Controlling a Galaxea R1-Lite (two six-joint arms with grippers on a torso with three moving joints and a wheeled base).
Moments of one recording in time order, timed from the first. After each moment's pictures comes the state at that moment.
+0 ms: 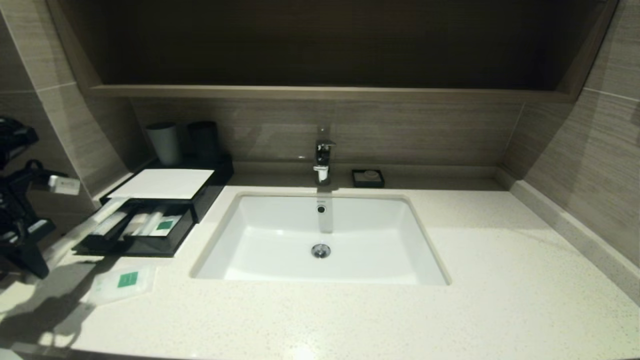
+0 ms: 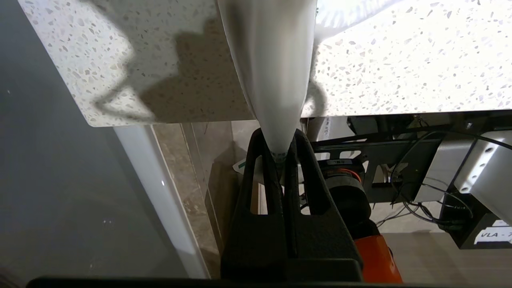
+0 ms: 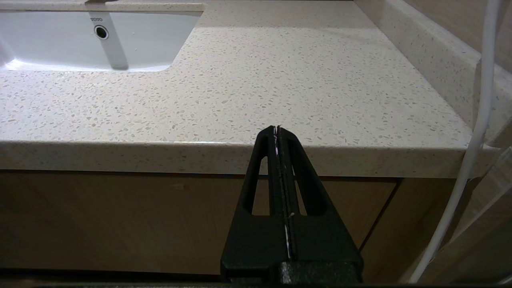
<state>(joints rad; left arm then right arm) 0.35 1.91 -1.87 1.48 -0.04 0.49 0.00 0.00 0.00 0.00 0.00 0.00</state>
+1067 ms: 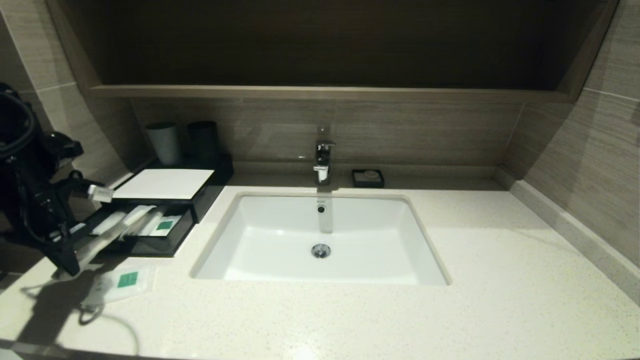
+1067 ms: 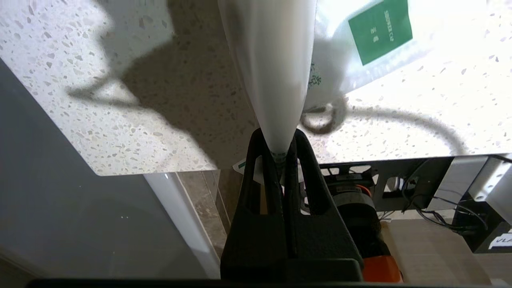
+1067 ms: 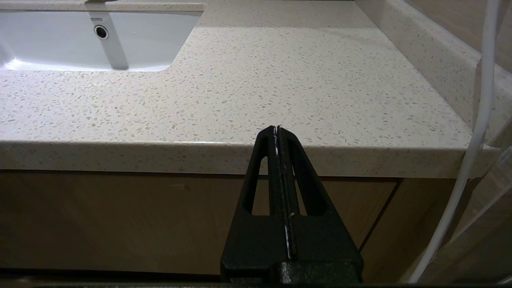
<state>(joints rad) 0.28 2.06 -1.93 1.45 0.00 0.46 0.00 0.00 0.00 0.00 0.00 0.00</state>
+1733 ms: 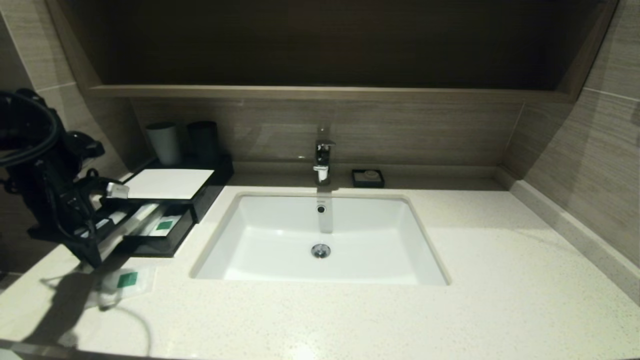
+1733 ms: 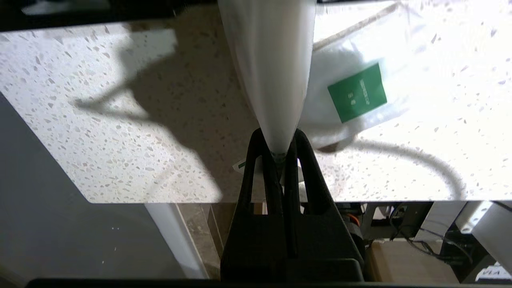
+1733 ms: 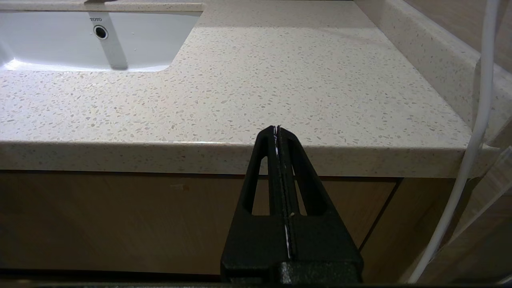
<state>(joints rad) 0.23 2.09 -1.93 1.36 0.00 0.37 0.00 0.00 0.00 0.00 0.00 0.00</state>
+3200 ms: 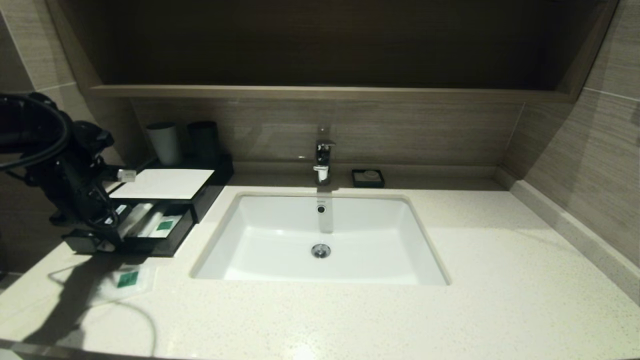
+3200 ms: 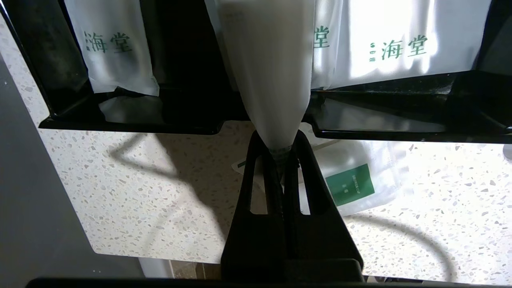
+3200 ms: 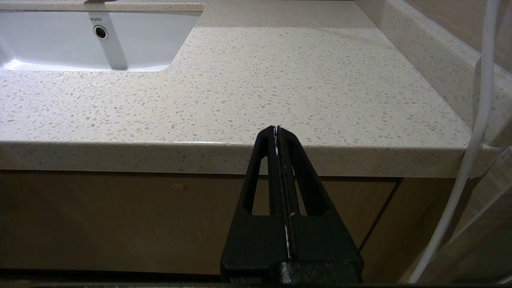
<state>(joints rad) 0.20 2.11 -1.93 1.16 -0.01 0.28 0.00 0.00 0.00 0.00 0.00 0.00</state>
